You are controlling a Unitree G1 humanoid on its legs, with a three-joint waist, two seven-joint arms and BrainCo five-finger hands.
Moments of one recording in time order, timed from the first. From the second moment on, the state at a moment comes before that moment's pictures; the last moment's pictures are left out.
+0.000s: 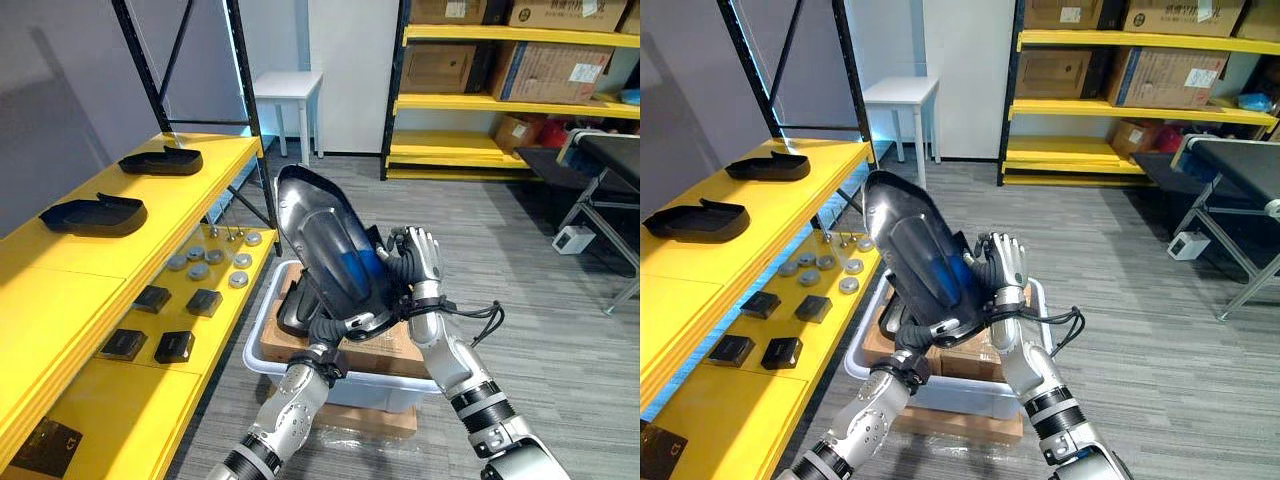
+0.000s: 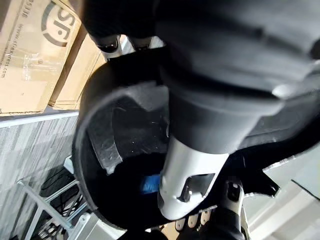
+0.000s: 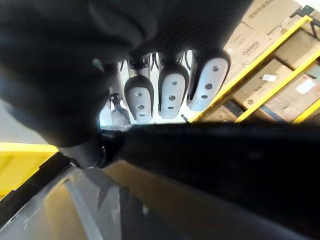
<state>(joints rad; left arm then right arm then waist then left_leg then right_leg) -0.35 0.09 -0.50 0.27 -0.89 -0.11 0.23 -0.55 -0.21 0.28 0.25 -0.63 0.09 -0.44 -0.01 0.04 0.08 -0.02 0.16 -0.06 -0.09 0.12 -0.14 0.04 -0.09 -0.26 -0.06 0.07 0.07</state>
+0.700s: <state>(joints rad) -0.38 0.03 -0.27 0.27 -0.80 -0.30 0.59 -0.38 -0.17 0.49 0.17 -0.53 -0.02 -0.54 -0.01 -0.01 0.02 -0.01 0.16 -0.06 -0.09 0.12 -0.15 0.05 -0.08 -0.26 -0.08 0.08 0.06</state>
